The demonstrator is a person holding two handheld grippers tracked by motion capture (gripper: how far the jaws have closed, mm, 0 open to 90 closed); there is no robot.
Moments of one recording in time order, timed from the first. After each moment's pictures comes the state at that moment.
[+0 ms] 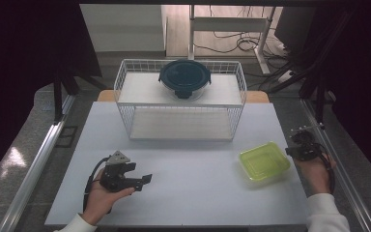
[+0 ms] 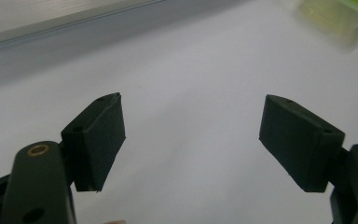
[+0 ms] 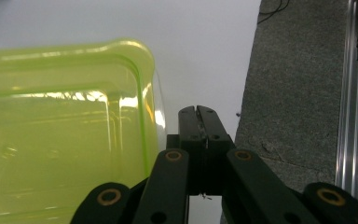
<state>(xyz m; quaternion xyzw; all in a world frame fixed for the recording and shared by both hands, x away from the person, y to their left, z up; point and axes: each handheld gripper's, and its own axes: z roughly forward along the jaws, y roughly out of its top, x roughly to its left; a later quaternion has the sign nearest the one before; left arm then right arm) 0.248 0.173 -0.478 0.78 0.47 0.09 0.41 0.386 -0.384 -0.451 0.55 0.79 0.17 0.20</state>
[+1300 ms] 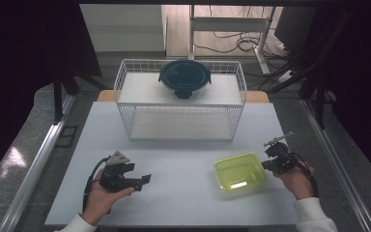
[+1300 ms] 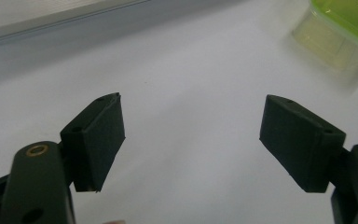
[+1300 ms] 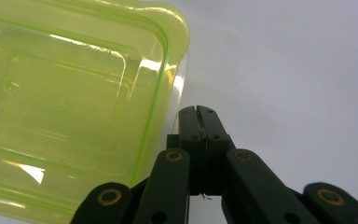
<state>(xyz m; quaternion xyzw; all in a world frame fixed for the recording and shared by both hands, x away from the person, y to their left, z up) 0.248 0.174 -0.480 0.78 0.48 0.09 0.40 0.351 -0.311 -0.461 0.47 0.86 0.16 0.12</state>
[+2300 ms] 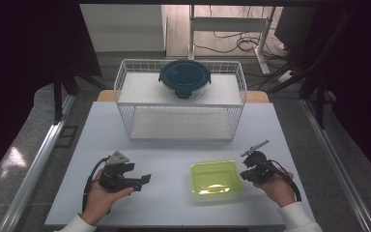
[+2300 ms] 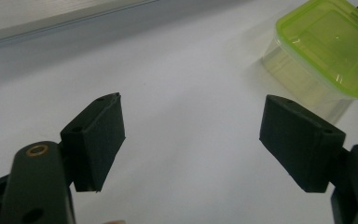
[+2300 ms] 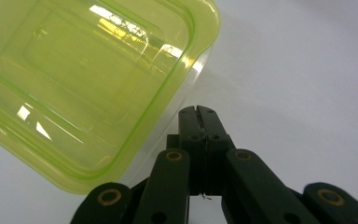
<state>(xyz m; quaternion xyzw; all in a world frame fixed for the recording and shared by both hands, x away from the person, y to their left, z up) 0.247 0.174 -0.479 0.78 0.48 0.09 0.40 0.322 -0.249 -0.466 0.40 0.90 0.17 0.07</state>
